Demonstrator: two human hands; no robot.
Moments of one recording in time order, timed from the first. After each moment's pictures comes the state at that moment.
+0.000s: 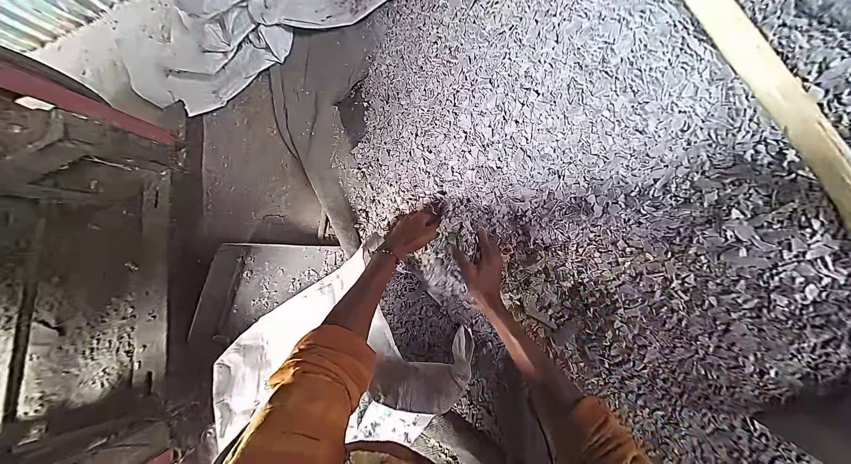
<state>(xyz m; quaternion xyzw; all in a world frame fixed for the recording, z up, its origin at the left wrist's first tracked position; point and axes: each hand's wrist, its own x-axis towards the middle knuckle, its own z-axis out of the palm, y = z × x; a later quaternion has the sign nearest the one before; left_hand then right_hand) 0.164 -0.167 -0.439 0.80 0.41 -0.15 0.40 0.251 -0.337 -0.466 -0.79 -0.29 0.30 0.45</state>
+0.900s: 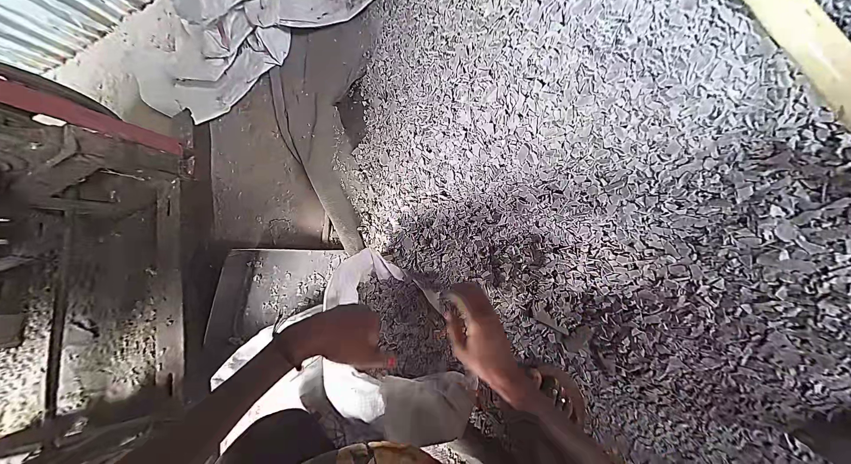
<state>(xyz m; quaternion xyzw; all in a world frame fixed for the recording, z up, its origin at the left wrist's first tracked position) 0.063 -0.214 -0.341 0.73 0.20 -0.56 0.33 0.209 -0.404 -0.455 -0.71 -0.49 0.32 0.39</state>
